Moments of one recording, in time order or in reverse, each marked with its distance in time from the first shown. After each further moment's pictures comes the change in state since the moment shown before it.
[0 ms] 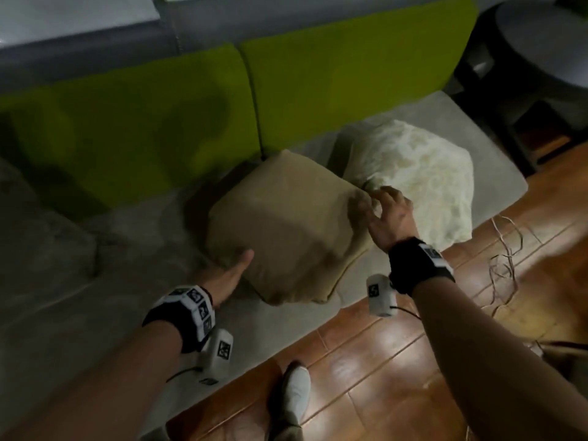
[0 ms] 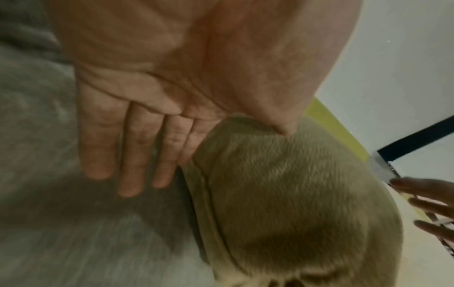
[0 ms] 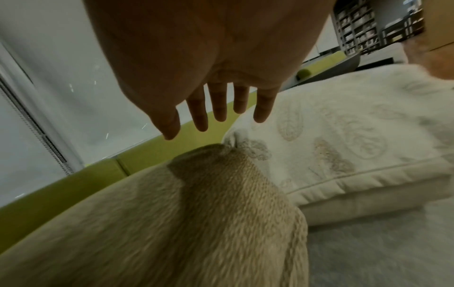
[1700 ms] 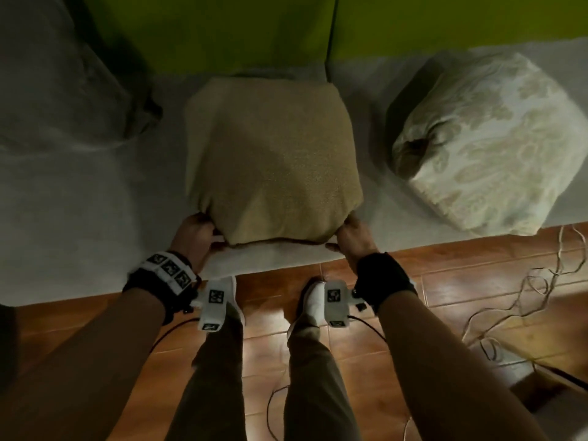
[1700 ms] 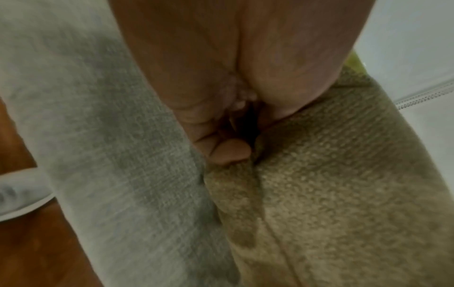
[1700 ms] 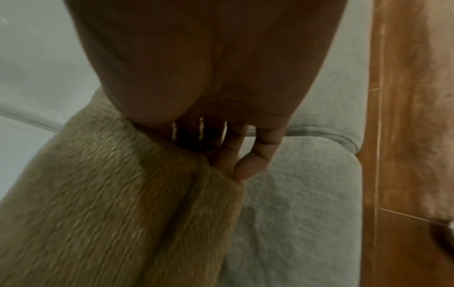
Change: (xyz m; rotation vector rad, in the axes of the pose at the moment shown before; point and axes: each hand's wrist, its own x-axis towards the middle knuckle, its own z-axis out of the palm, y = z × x) left_hand -0.022 -0.120 0.055 -0.755 0.142 0.018; right_hand -0.091 -0.006 0.110 0.744 -0.674 0.334
